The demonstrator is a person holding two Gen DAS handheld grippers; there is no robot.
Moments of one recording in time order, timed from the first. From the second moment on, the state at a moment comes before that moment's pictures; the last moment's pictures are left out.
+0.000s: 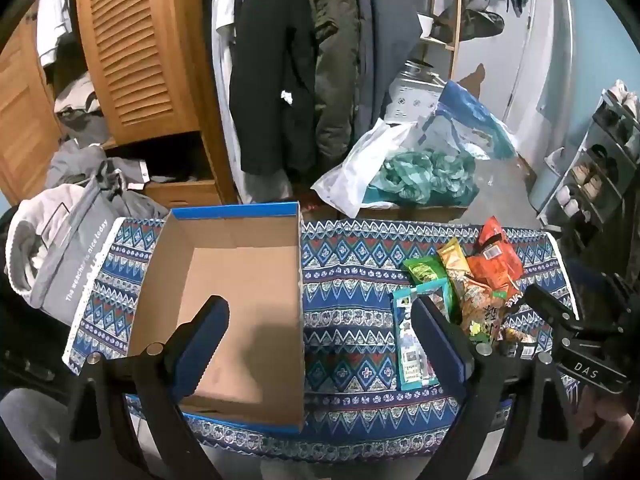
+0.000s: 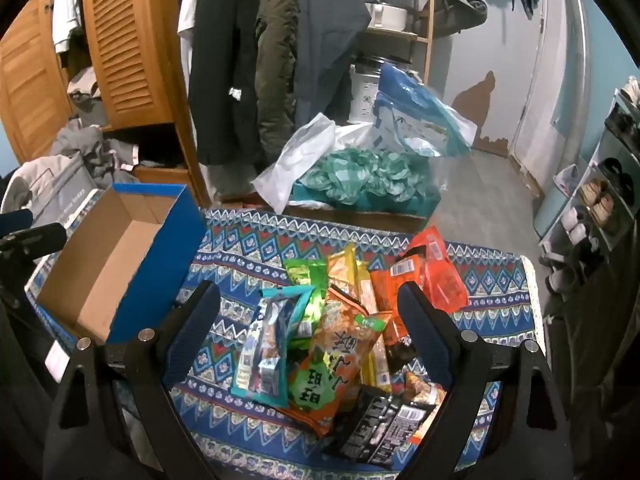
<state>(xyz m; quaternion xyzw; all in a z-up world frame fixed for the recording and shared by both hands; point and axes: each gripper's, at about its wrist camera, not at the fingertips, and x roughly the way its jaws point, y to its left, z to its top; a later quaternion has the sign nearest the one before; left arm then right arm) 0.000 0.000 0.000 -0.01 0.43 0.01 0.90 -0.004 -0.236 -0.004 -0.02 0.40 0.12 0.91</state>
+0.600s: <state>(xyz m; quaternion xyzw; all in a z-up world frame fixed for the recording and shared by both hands) -0.002 -0.001 0.000 -0.01 0.43 0.00 0.90 -0.005 -0.237 -0.003 -0.03 0.40 0.12 0.91</state>
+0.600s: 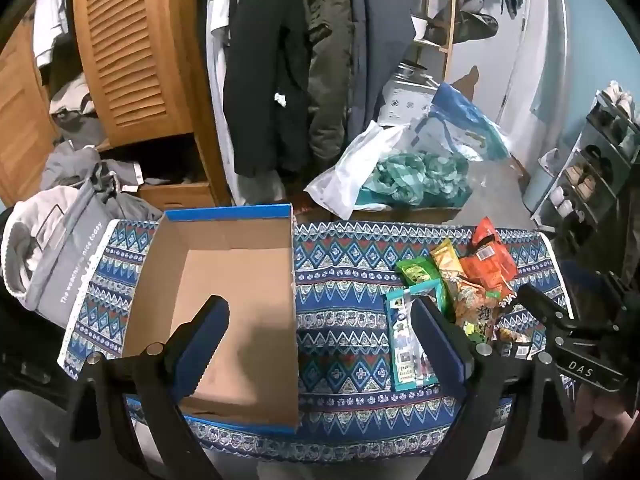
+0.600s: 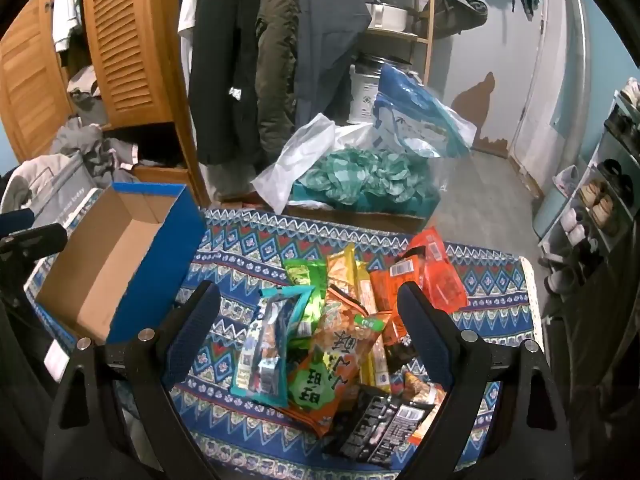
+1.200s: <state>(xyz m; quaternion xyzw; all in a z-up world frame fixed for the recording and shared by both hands) -0.003 -0.001 0.003 -0.01 0.42 -0.01 0.91 -0.005 -0.238 -0.003 -0.03 0.40 0.12 0.91</state>
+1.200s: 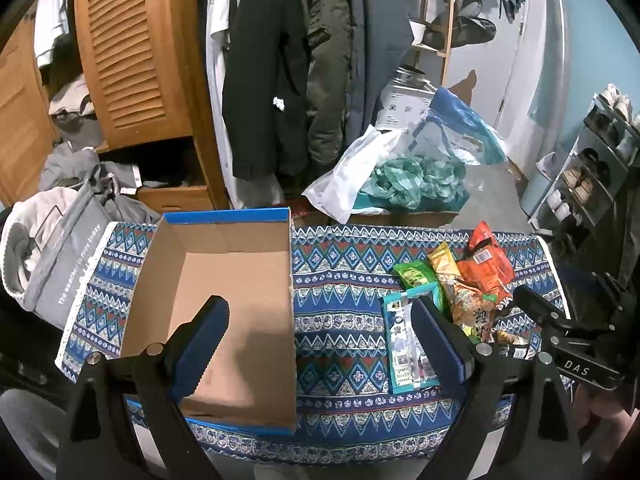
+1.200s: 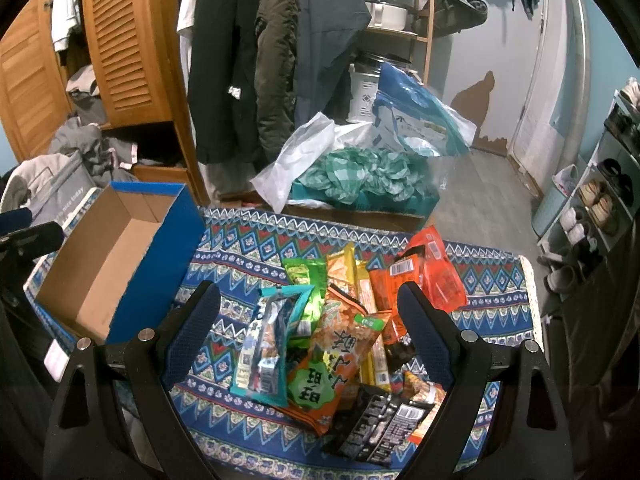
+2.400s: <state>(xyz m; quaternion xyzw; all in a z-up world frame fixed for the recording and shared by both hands) -0.004 -0.005 -0.001 -0.01 0.42 -0.01 0.91 -0.005 -0.240 -0.001 -0.03 0.41 0.12 0.90</state>
